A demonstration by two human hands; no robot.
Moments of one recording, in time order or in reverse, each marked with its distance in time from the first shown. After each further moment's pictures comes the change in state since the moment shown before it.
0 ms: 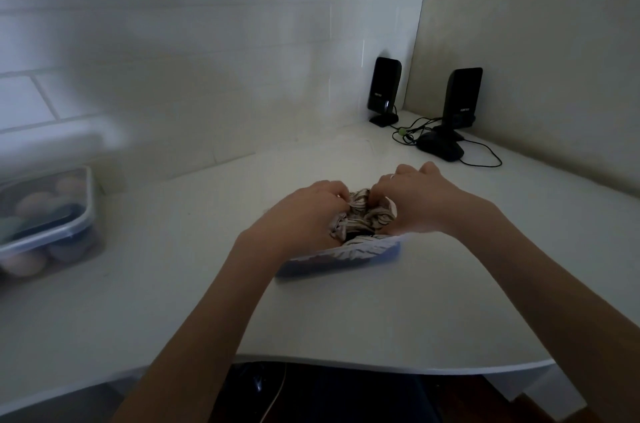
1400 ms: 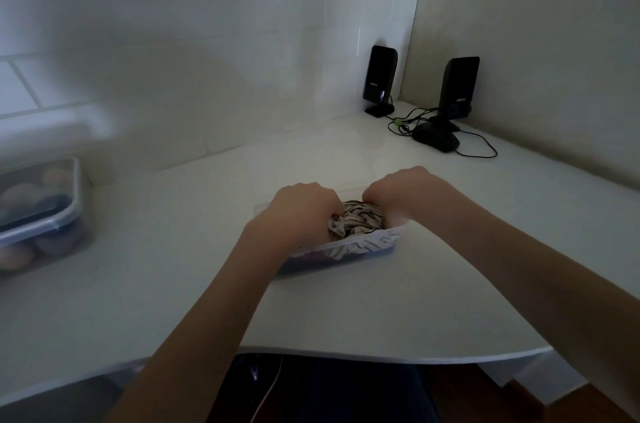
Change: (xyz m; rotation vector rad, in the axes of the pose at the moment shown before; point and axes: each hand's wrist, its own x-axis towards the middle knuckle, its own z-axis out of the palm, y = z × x) left_hand 0.006 0.012 0.000 0.132 -0.186 -0.178; right_hand 0.020 -0.016 -0.001 -0.224 -0.281 0.101
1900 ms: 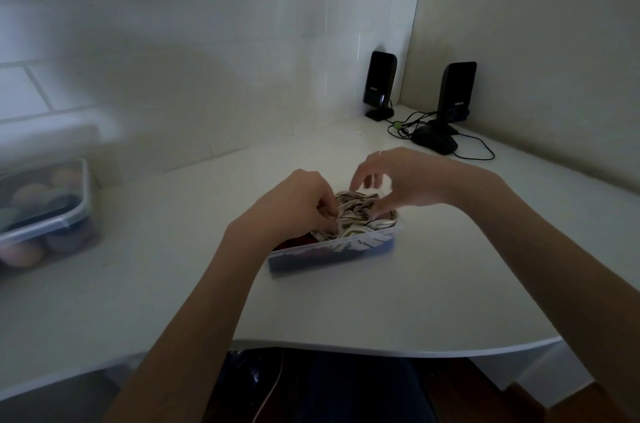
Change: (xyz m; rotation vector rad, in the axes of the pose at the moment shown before) left_hand -0.014 -0.007 -0.015 -0.439 0.095 -0.045; right_hand -0.021 0.030 -0.008 0.582 0.257 -0.283
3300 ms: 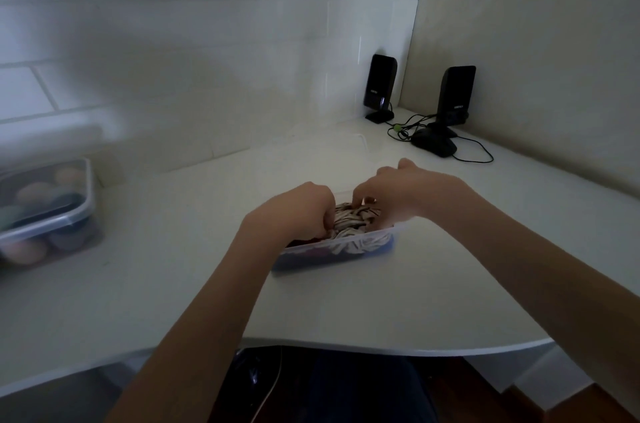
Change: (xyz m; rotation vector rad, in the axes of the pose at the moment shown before) left_hand 0.006 0.001 0.006 0.147 -0.176 -0.074; right_hand 0.006 -0.020 0.014 -0.391 -0.230 0.185
